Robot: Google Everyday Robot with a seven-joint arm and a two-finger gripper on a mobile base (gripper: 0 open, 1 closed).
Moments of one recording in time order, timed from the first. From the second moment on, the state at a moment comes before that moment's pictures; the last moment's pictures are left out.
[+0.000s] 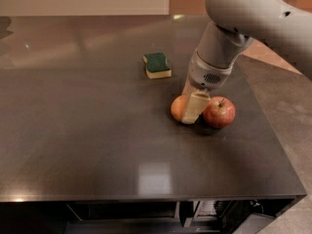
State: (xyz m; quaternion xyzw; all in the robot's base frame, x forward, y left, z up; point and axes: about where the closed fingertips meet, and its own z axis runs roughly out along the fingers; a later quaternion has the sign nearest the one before) arm 0.523 -0.091 0.845 -0.68 0.73 0.08 0.10
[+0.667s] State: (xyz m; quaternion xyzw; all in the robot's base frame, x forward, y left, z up) arm 0.522 -0.089 0.843 -0.68 0.72 0.08 0.10
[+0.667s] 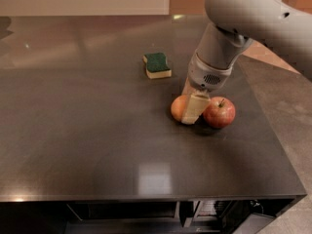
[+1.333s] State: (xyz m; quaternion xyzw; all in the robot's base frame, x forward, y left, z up) arm 0.522 -0.087 0.842 -0.68 0.72 0.08 0.10
